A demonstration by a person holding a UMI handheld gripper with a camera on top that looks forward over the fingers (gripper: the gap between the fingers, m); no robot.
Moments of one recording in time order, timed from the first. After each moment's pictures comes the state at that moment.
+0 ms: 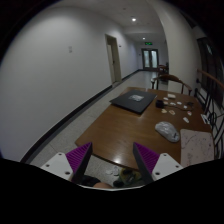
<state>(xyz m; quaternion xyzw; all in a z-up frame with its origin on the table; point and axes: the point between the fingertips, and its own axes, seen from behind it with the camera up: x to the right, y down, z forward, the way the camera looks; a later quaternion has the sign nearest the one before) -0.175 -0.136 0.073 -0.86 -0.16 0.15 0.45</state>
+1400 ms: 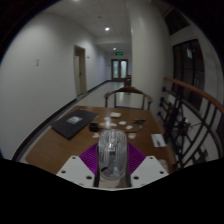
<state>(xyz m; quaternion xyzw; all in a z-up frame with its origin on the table) 0.106 0.019 0.142 -0.85 -0.05 0.03 0.52</state>
